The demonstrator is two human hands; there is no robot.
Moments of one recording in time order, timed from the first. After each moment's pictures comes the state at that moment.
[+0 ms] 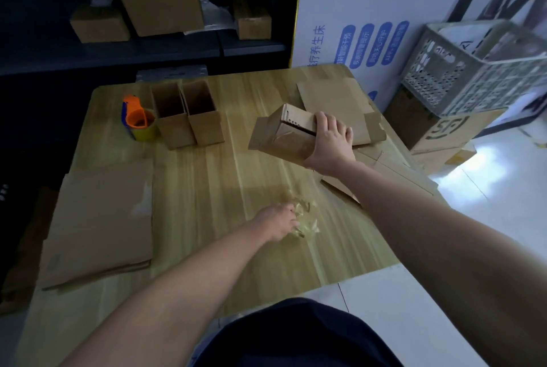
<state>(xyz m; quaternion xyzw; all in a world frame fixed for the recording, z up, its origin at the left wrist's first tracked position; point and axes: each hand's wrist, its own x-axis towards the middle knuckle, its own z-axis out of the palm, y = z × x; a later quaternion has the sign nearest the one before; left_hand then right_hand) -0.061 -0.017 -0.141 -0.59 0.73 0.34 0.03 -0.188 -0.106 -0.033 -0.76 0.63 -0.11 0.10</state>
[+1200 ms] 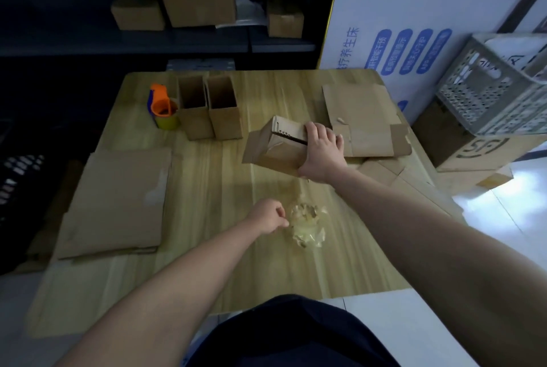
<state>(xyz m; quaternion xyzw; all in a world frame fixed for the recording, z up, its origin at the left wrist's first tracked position) -0.032 -0.025 -0.154 -0.70 0.56 0.44 -0.10 -0.156 -0.123 -0.053 -0.81 0.56 -0.06 0.13</state>
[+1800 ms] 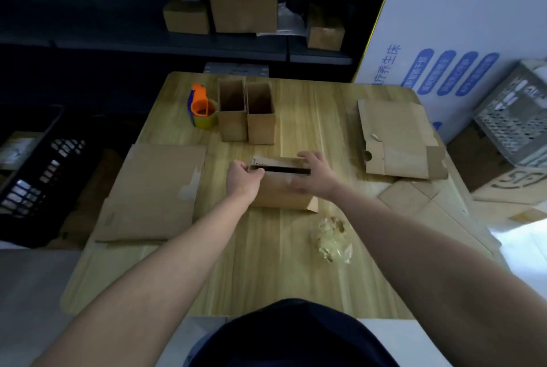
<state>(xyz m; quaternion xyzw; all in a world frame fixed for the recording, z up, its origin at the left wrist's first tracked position) 0.065 -0.039 -0.102 -0.82 0.26 0.32 -0.41 -0.096 -0.113 -0.084 -0.76 0.52 -0.06 0.39</state>
